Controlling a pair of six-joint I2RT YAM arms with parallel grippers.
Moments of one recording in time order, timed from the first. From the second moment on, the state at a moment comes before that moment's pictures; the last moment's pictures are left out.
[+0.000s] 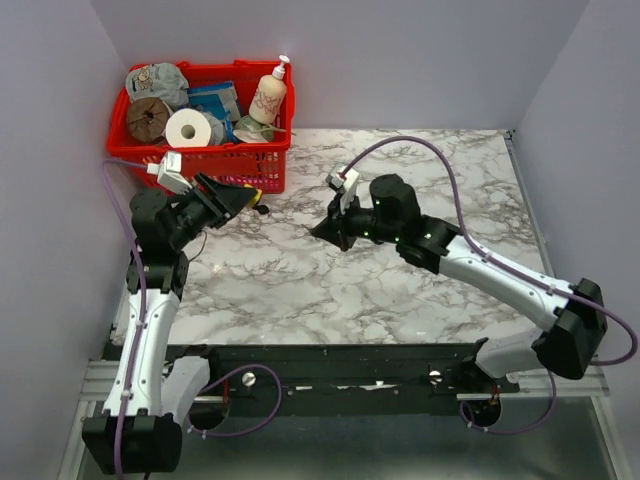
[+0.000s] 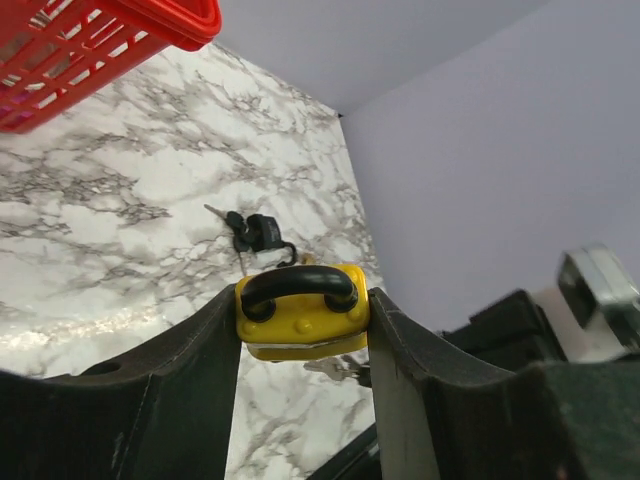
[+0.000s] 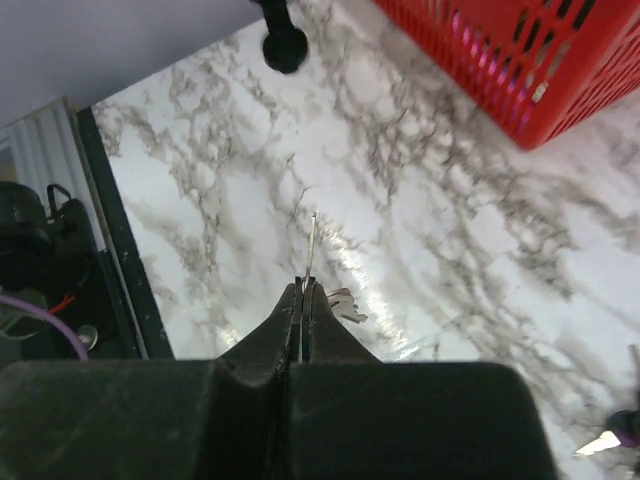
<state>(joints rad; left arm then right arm) 0.02 0.89 0.85 -0.05 0.59 -0.93 0.85 1.34 1.17 -0.12 -0.29 0.04</state>
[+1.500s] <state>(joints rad) 0.07 0.76 0.88 -0.48 0.48 -0.53 0.88 2.24 1.52 0.11 -0.36 0.92</state>
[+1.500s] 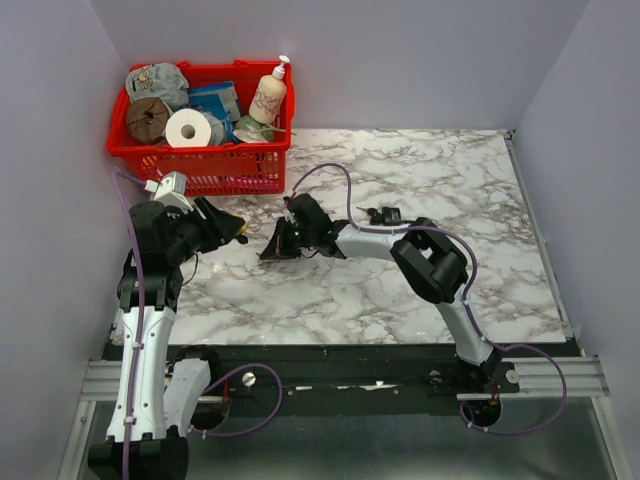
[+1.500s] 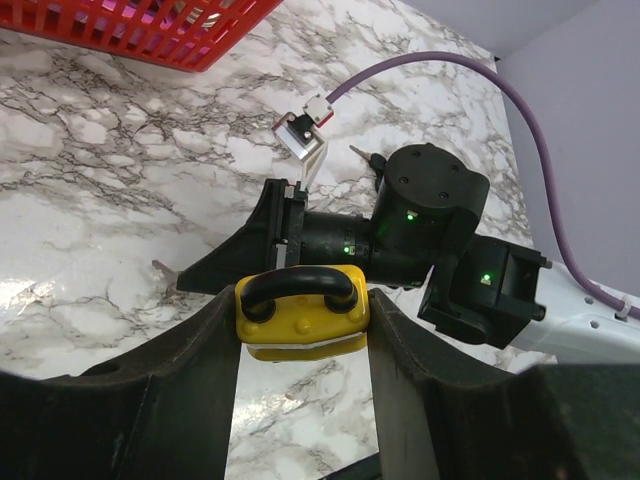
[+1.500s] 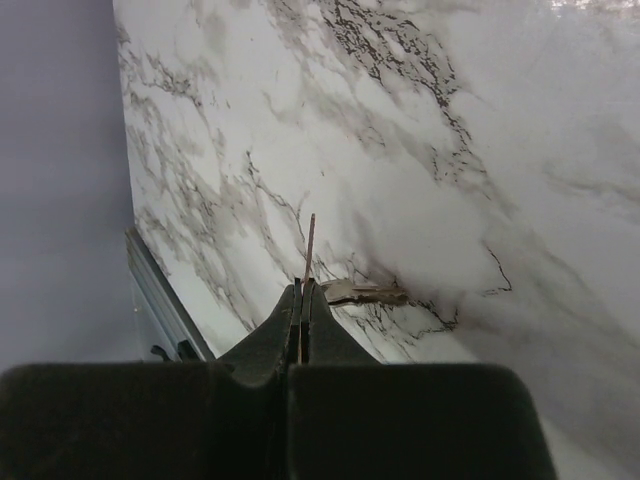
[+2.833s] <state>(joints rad) 0.07 0.84 0.85 -0.20 1.05 -0.80 0.86 1.47 1.20 -0.19 -0.45 0.14</state>
